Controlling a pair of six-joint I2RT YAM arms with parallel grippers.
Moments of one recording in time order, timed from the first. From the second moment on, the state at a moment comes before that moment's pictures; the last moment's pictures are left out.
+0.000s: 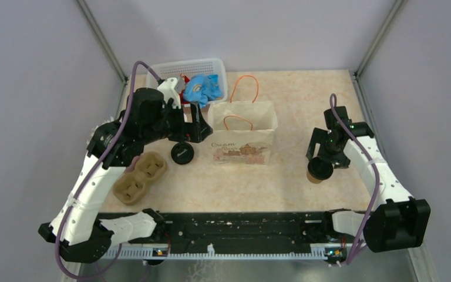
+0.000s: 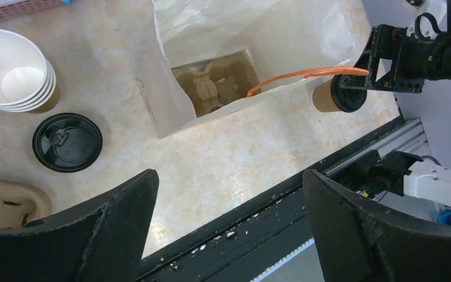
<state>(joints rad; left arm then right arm) -0.61 1.12 1.64 -1.06 0.06 -0.45 0.12 1.20 1.04 -1.10 0.15 0.45</state>
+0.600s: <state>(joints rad) -0.61 1.12 1.64 -1.06 0.06 -0.44 0.12 1.19 0.97 -1.05 0.16 0.46</state>
